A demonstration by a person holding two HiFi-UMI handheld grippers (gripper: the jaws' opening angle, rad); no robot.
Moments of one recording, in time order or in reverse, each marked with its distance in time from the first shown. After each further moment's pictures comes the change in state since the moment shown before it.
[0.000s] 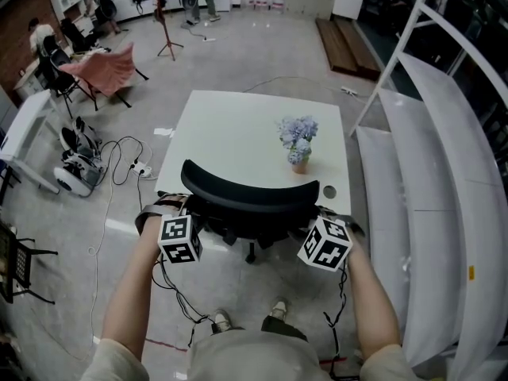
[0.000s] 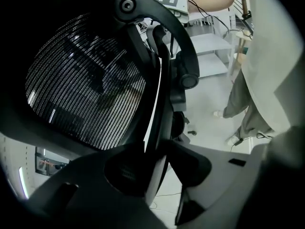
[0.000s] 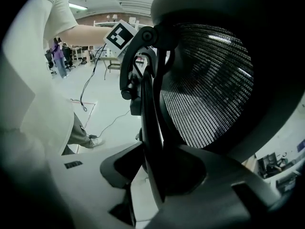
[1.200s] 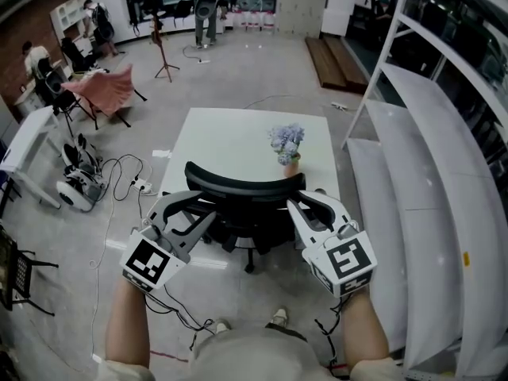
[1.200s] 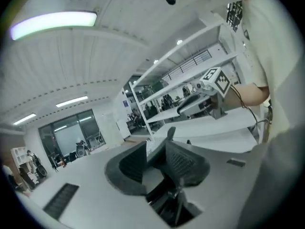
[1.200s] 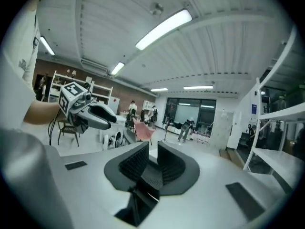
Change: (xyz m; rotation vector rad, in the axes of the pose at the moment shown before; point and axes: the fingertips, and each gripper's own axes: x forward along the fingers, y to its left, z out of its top) left arm -0.224 0.038 0.107 -0.466 -0.755 0.336; right arm -0.203 -0.015 0.111 0.424 -0.689 -0.494
